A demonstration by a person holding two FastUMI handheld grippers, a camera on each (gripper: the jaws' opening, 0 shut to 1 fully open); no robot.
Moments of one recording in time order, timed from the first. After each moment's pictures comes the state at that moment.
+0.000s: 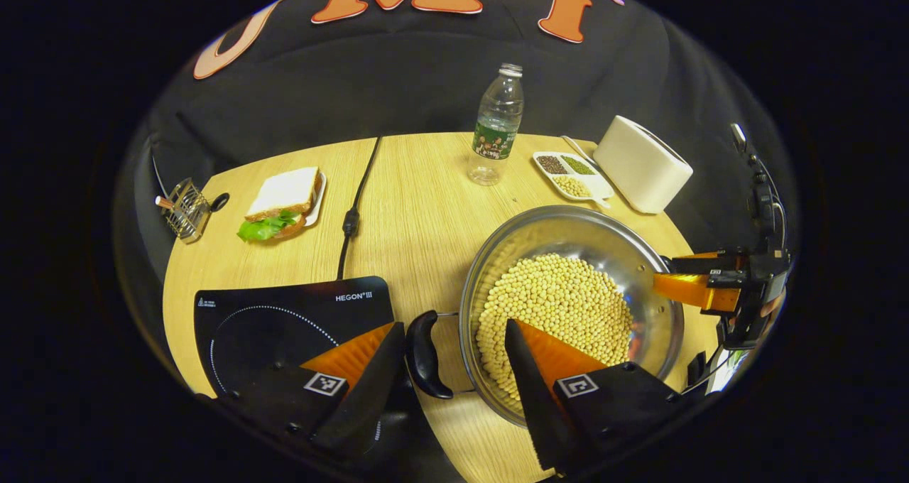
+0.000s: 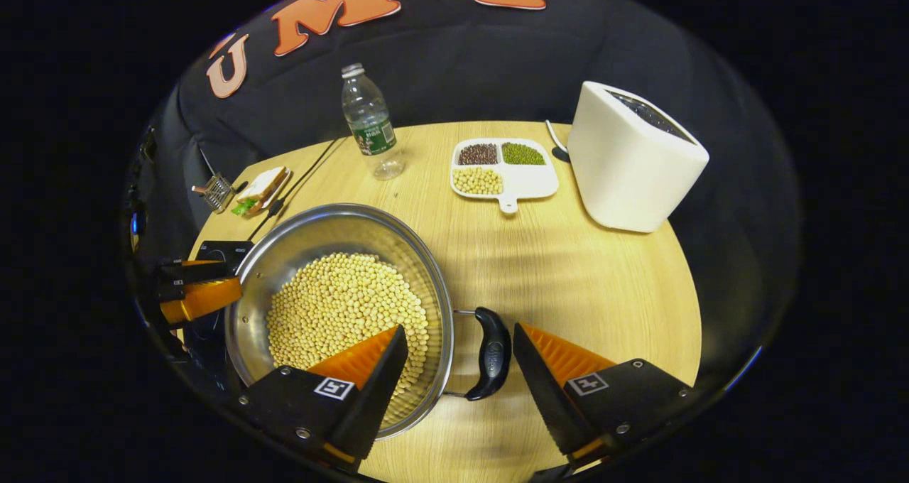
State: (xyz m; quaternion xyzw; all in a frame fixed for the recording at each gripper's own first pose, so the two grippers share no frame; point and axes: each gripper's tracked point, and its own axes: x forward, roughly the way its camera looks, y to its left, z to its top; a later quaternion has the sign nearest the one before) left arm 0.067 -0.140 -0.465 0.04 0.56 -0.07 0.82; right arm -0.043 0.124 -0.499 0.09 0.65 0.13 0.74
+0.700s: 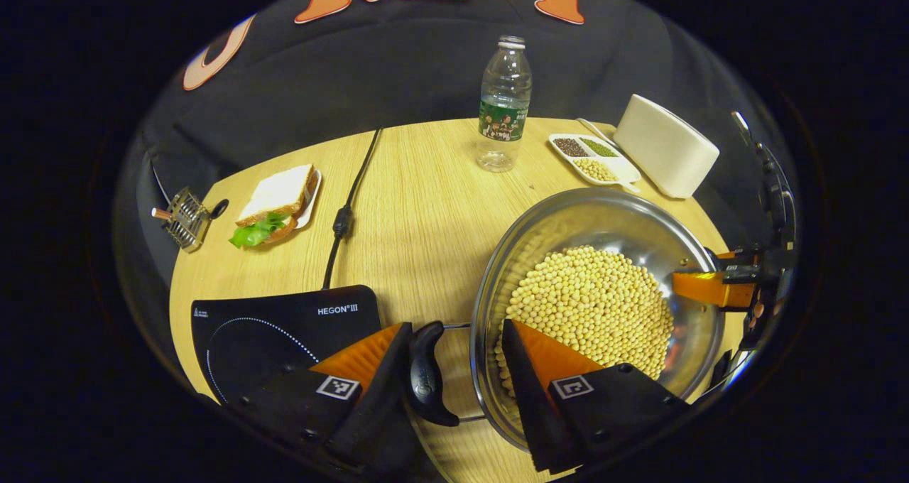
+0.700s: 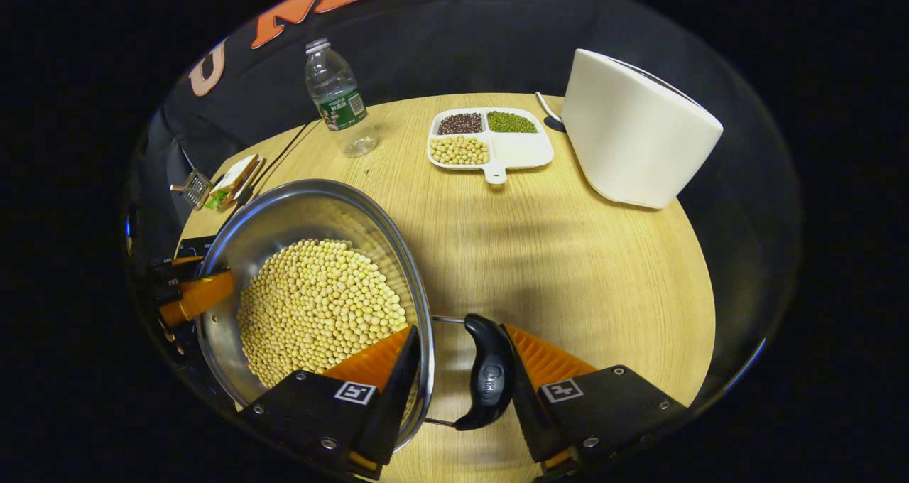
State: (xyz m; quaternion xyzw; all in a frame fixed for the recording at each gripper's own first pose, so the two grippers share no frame) left arm 0.074 -0.137 -0.506 0.09 0.56 -0.05 0.82; right arm -0.043 0.118 -0.531 0.09 0.67 0.10 0.73
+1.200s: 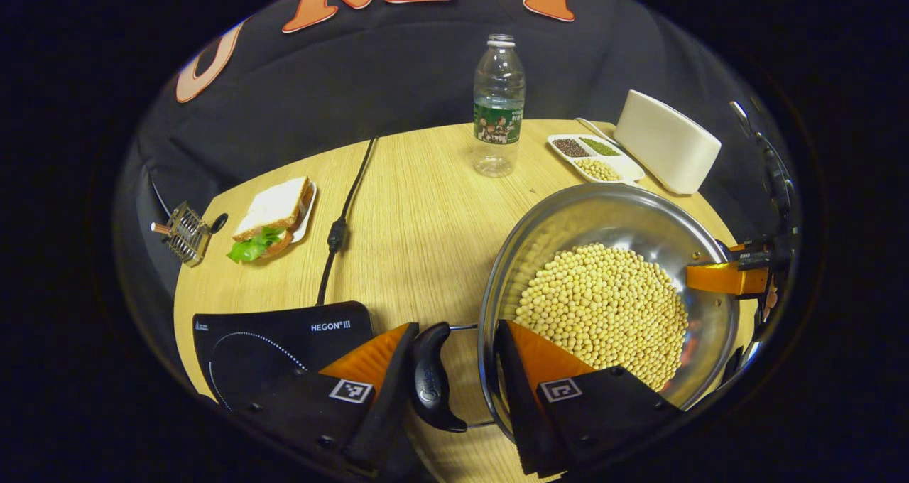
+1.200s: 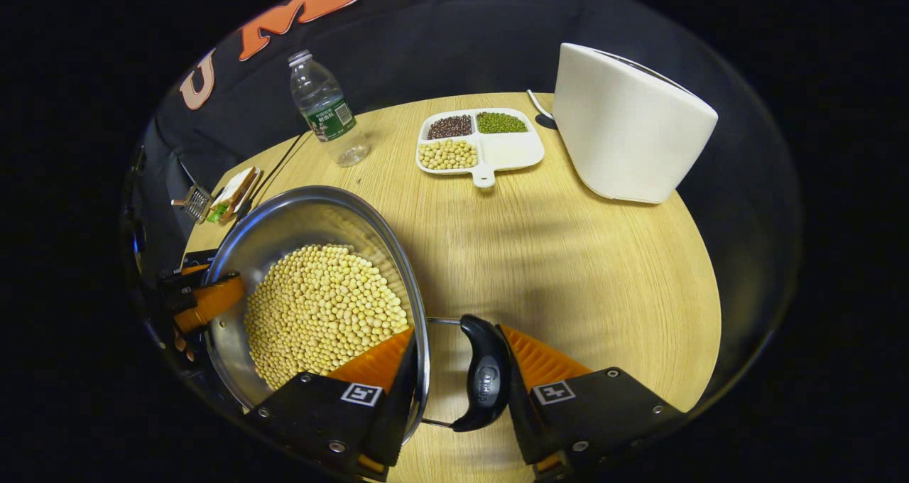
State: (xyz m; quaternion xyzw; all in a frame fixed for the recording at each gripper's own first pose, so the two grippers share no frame) left arm 0.087 -0.142 -0.514 0.10 0.54 -0.06 0.83; right arm -0.040 0.109 -0.534 0.10 0.67 0.10 0.73
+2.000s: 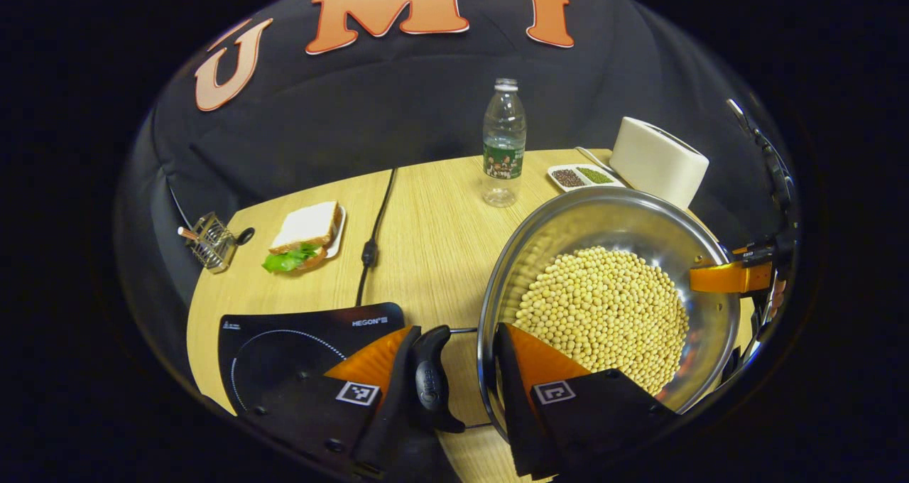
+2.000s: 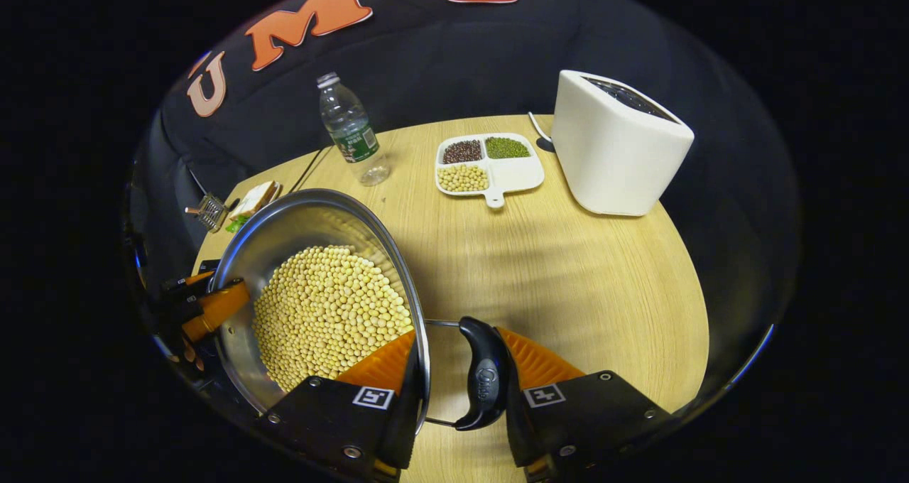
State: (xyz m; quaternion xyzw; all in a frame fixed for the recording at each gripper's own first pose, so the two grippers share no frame) left arm 0.079 -0.129 -0.450 0.11 0.49 -0.04 0.87; right arm -0.033 0.120 -0.472 0.11 0.64 0.10 0.75
